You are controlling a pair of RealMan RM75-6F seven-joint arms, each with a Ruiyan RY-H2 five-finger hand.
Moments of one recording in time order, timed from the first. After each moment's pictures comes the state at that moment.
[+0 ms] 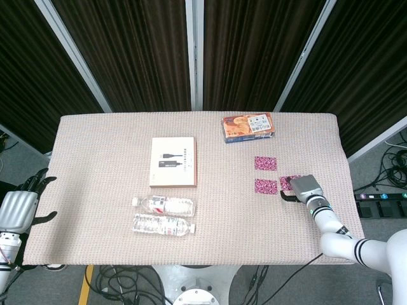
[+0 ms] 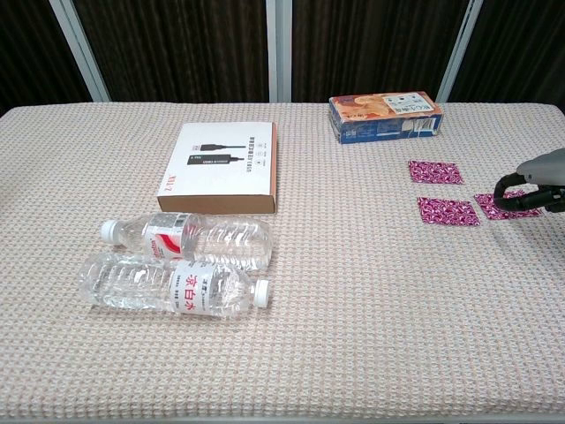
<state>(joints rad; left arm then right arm) -0.20 -1.18 -0.05 -1.39 1.47 1.37 -0.08 0.93 -1.37 -0.20 -1.34 -0.56 0.68 -0.54</state>
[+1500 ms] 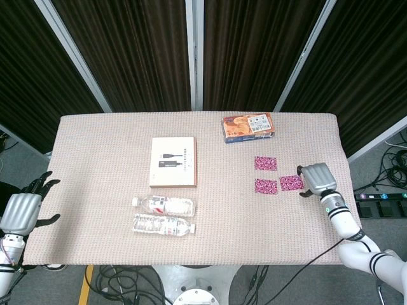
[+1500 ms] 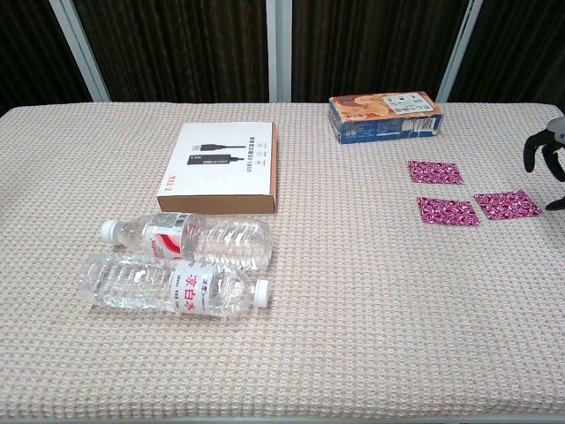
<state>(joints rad) -0.19 -1.20 -0.04 -1.40 1.47 1.36 -0.07 0.66 -1.45 0.00 -1.03 -1.19 0.83 -0.16</state>
